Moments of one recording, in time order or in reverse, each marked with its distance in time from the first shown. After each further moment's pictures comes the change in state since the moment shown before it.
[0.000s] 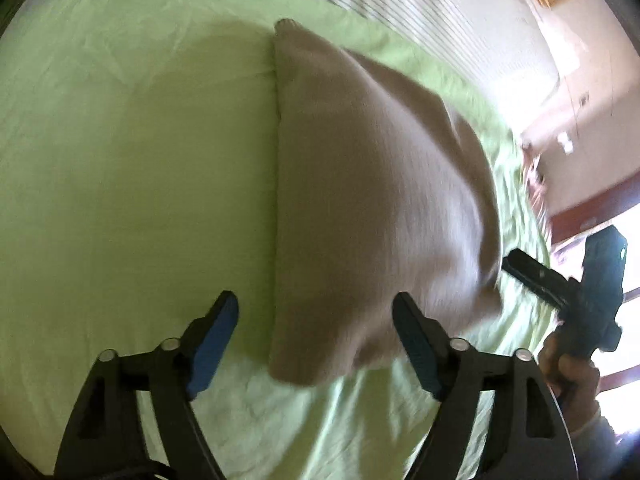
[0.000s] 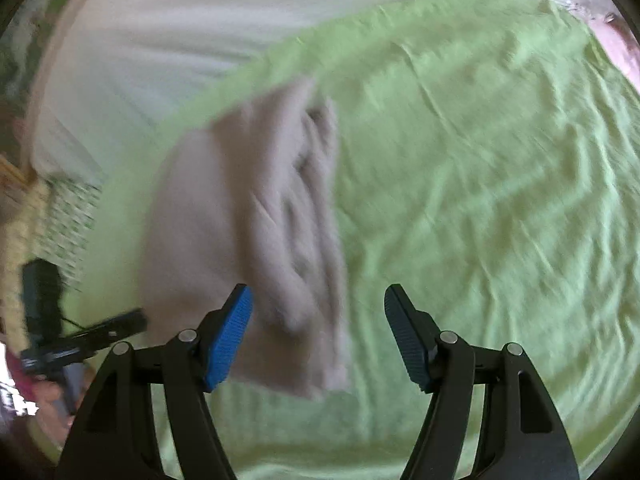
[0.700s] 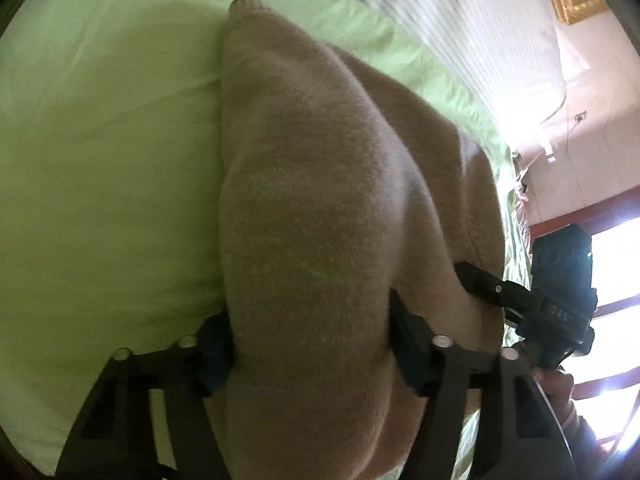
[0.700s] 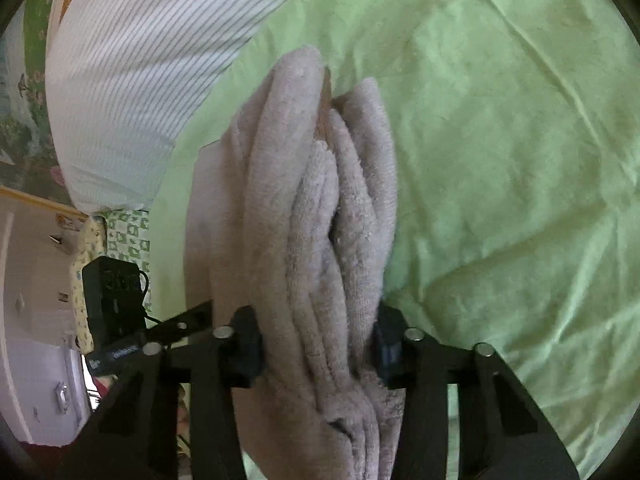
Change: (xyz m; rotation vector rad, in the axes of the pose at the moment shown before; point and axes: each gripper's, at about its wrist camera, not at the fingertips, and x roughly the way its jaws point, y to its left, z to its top) left arm 0.047 -0.005 0.051 -0.014 0.045 -0.102; right arm 0.093 -0.013 0.049 0.137 0.173 0.285
